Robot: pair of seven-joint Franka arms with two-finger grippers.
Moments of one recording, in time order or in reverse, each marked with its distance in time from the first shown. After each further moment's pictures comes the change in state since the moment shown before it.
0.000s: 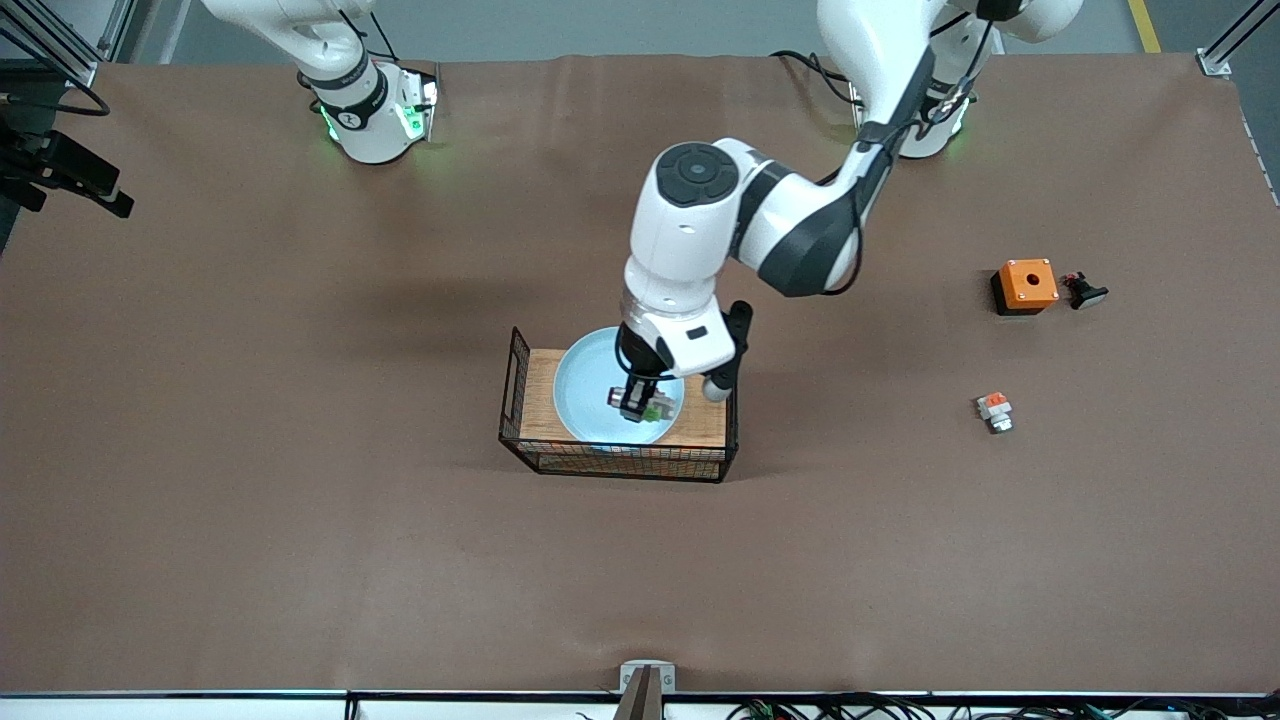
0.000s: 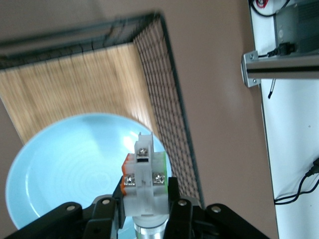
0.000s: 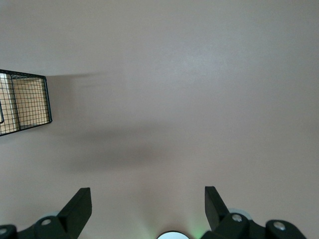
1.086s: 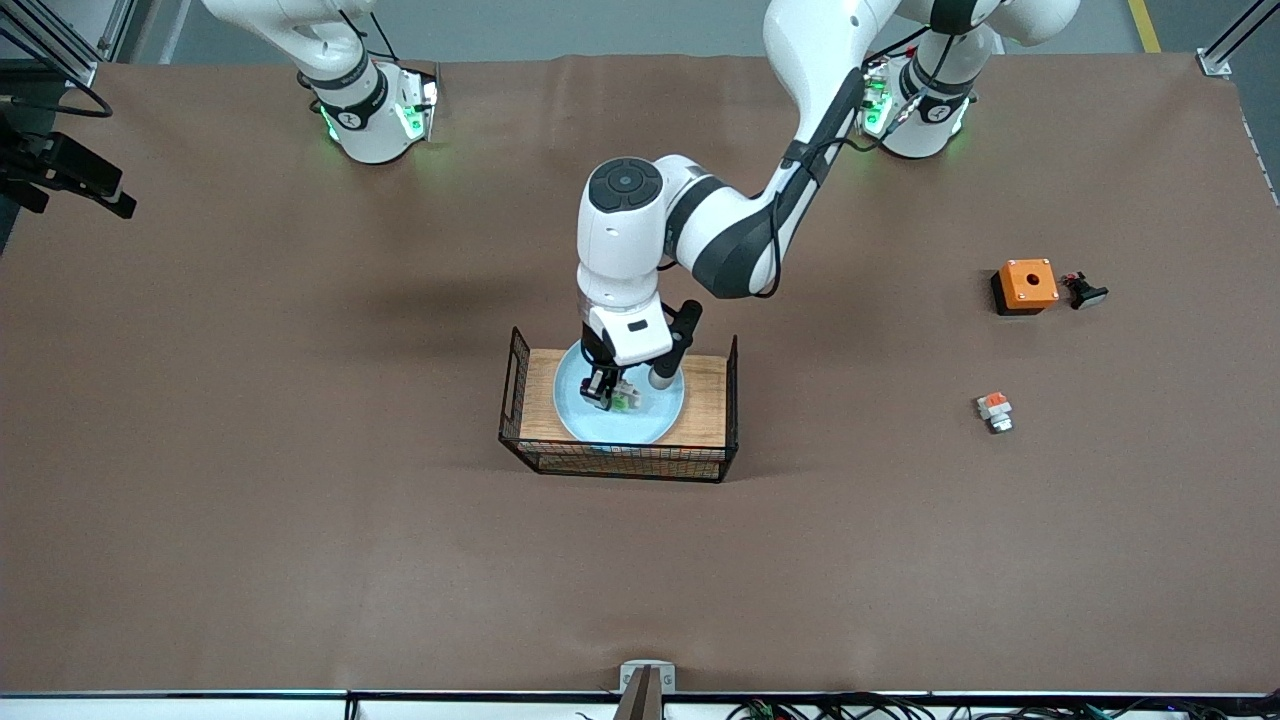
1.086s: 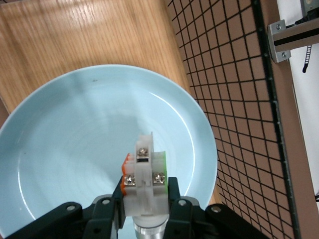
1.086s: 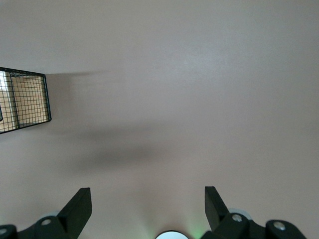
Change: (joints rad) left arm -0.092 0.080 0.036 -0.011 0.035 0.038 -0.022; right arm 0.000 0.000 0.000 -0.006 0.000 0.002 -0.009
